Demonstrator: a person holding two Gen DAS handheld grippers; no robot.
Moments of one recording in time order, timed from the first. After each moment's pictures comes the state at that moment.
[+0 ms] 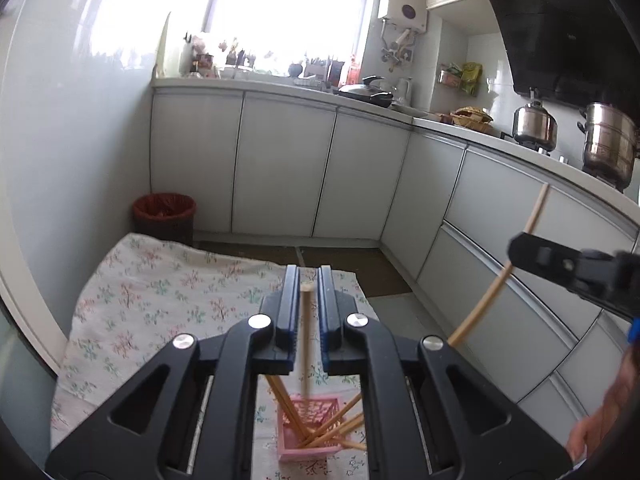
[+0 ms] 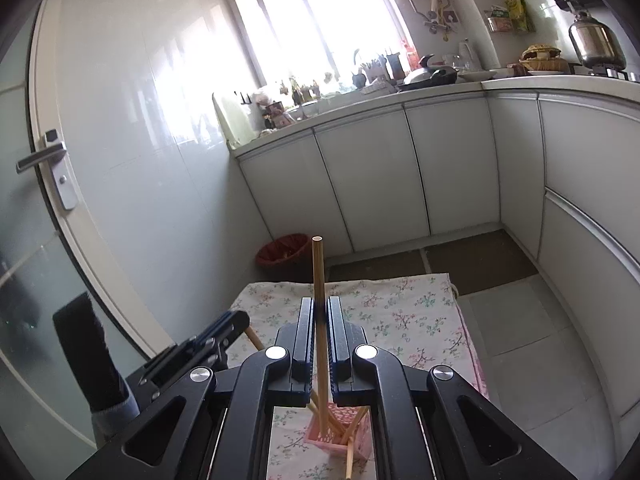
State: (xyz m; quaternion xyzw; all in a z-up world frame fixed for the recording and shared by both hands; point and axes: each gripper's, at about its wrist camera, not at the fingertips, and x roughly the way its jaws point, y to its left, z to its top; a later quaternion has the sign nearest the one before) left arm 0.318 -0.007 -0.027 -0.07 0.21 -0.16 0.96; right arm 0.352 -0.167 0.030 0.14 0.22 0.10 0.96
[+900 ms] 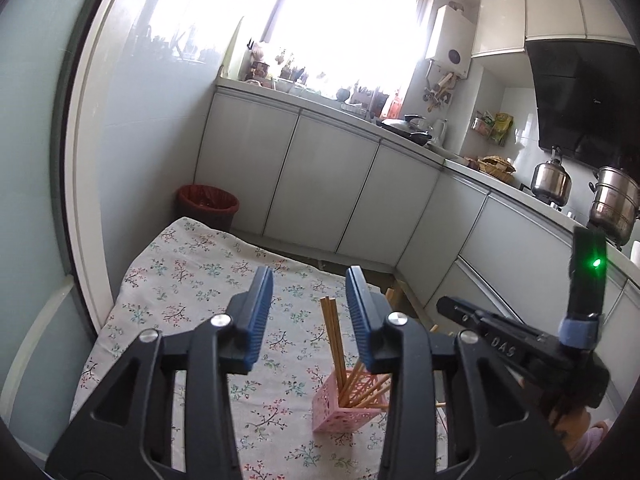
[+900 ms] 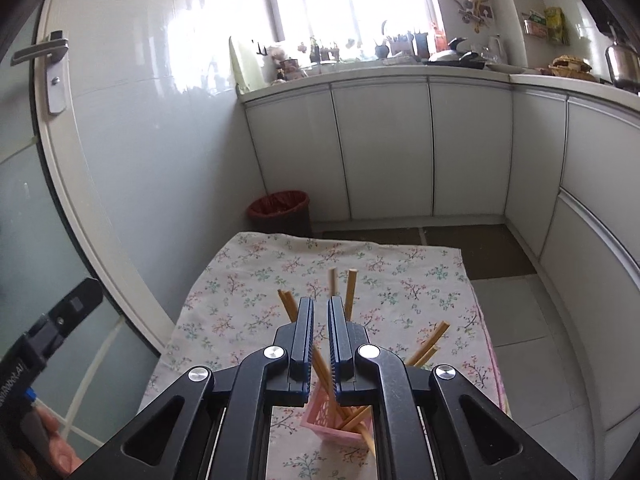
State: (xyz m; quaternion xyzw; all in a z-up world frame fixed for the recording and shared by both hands) left arm 0.259 0.085 -0.015 -0.14 0.19 -0.11 0.97; right arm 0.366 -0.103 -0.020 0.06 0.26 0.09 0.96
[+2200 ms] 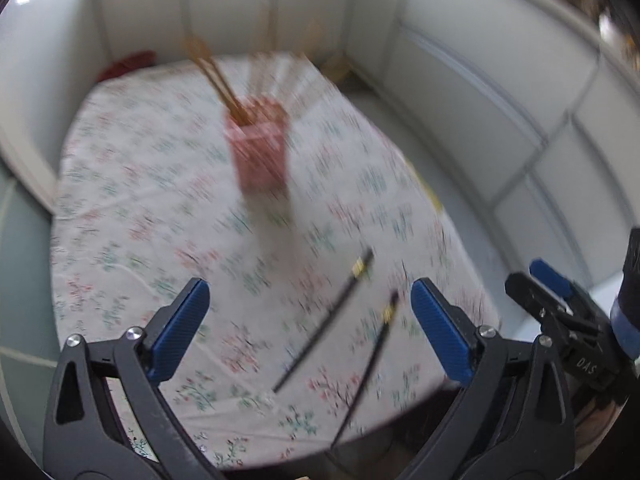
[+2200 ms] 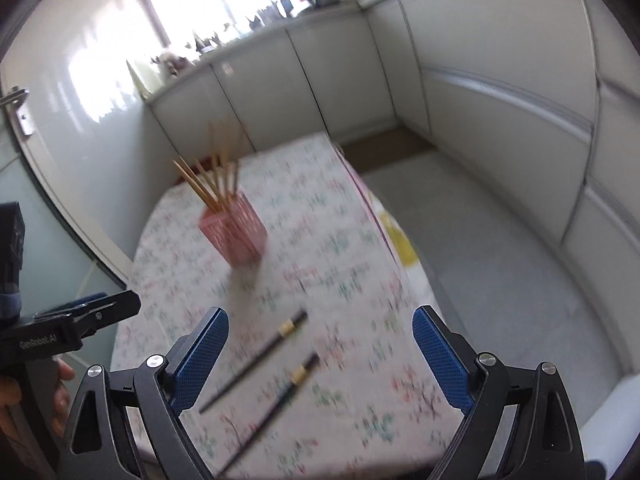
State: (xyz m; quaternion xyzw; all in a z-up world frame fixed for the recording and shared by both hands) left arm 0.184 -0.038 -0.131 0.09 0.50 -0.22 0.83; right arm 0.118 -0.236 -0.163 0.22 0.35 -0.04 0.91
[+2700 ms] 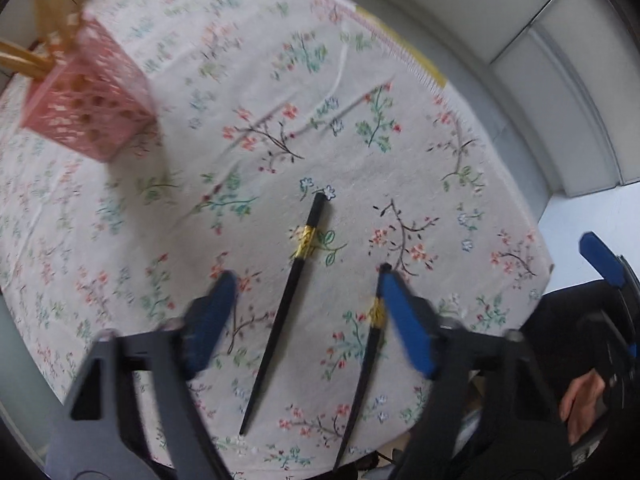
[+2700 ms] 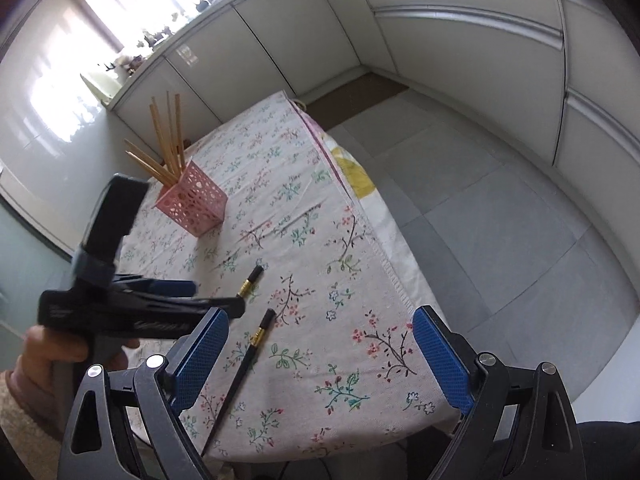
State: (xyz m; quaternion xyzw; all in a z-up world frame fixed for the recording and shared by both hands) left arm 0.229 -0.146 -0.240 0.24 0.63 -0.27 0.69; right arm 0.116 -0.270 -0.207 0.29 0.40 -0.05 0.87
